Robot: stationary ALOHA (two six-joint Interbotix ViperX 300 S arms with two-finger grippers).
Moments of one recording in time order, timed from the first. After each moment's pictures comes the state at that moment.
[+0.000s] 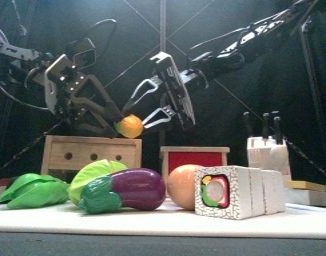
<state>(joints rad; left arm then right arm) -0.11 -0.20 1.06 -0.71 -0.55 0.39 -0.13 0.13 0.46 -0.63 -0.10 1.26</state>
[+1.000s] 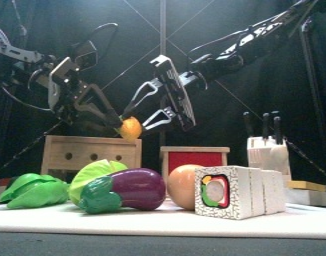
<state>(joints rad) -0.09 -0.20 1.05 -0.71 -0.55 0.40 -0.13 0.13 0.46 -0.63 -0.10 1.26</state>
